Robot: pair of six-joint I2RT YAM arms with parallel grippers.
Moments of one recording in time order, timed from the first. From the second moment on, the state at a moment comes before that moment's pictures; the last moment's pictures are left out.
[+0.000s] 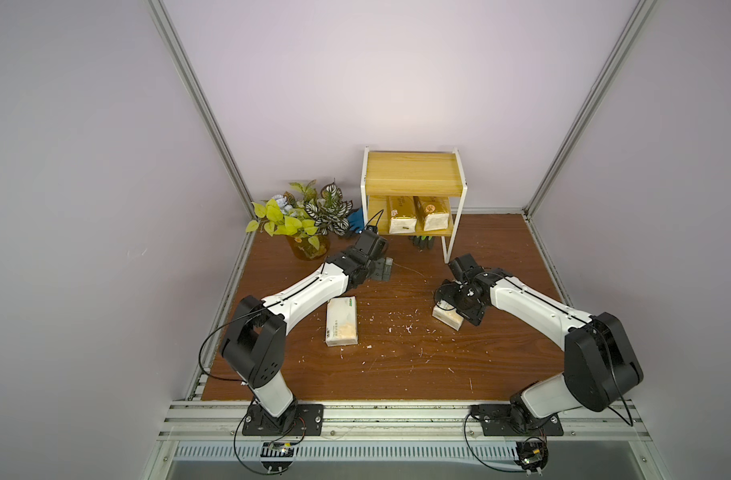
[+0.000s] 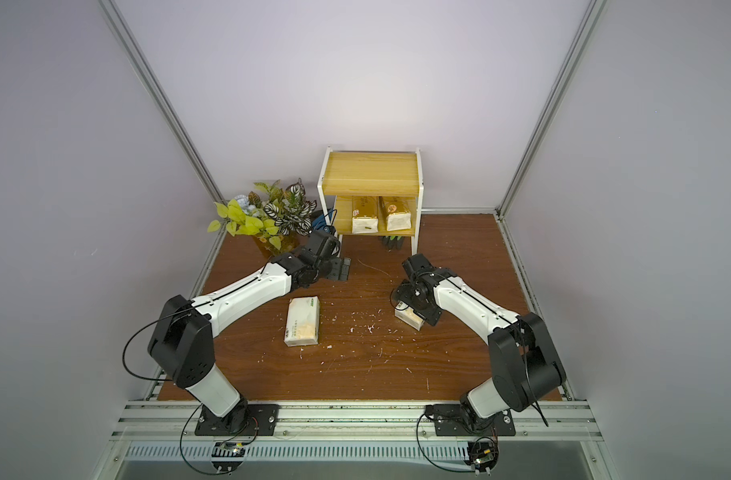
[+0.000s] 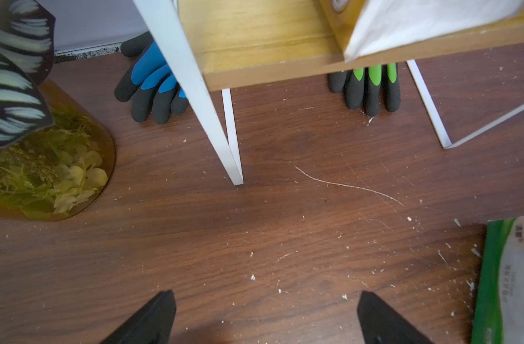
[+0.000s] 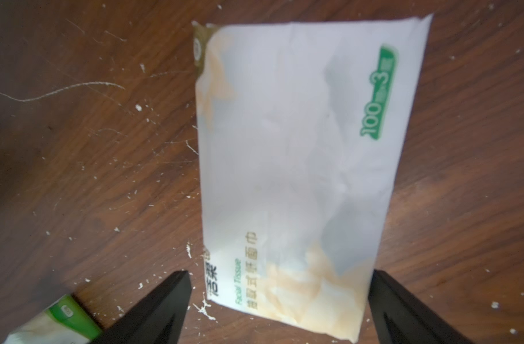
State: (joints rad) left arm -0.61 1.67 1.28 -0.45 -0.25 -0.31; right arm 0.49 1.51 1.03 -0.76 0.05 1.06
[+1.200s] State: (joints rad) left arm -0.61 1.64 1.25 -0.42 -0.24 -0.31; right arm 0.52 1.60 1.12 -0.93 0.10 0.97
